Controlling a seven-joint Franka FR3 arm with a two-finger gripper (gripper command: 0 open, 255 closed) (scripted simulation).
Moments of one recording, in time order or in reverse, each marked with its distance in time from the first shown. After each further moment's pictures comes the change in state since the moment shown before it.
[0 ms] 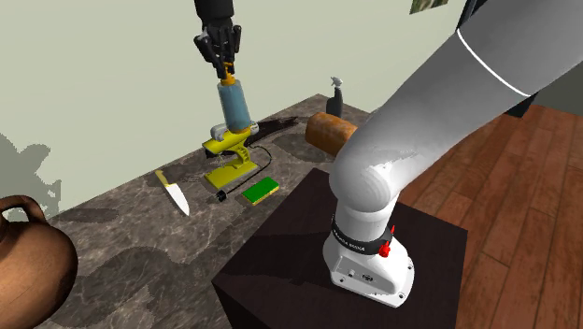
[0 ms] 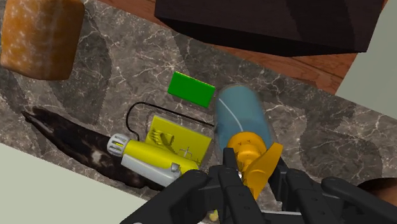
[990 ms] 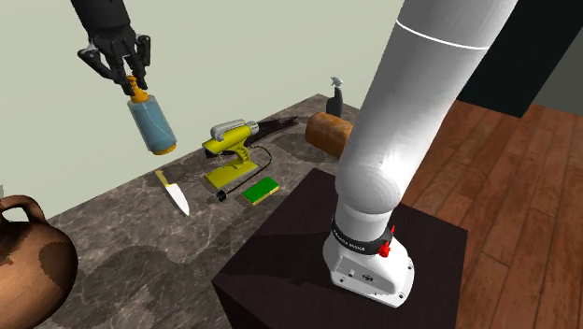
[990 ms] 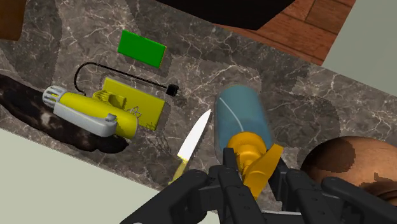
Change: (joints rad) arm 0.117 0.351 0.211 0.324 0.062 0.022 0.302
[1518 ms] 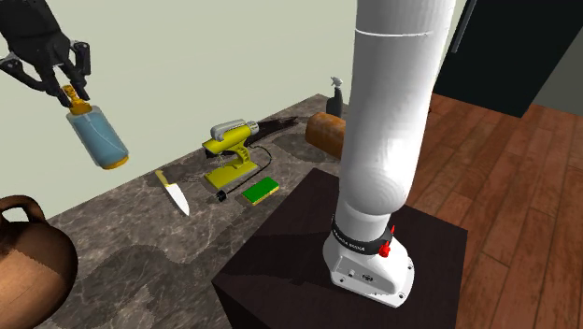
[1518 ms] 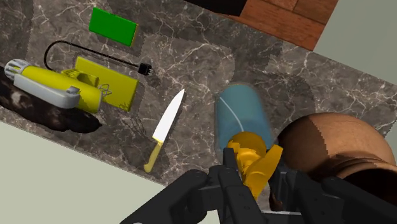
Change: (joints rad) arm 0.071 0.251 0.083 0.293 -0.039 -0.049 0.162
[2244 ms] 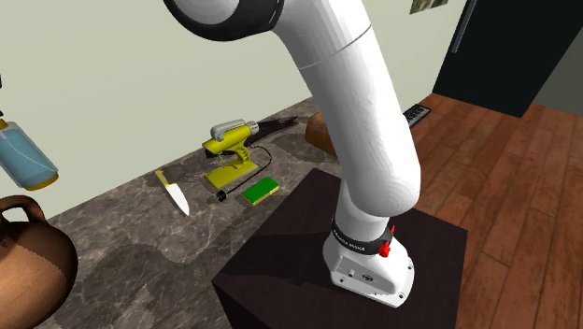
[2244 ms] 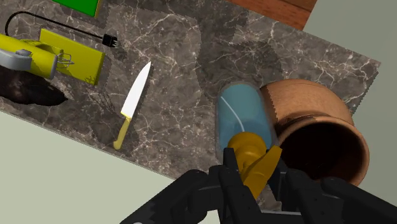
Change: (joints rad) arm 0.159 0.455 0.040 0.644 -0.106 -0.204 0.157
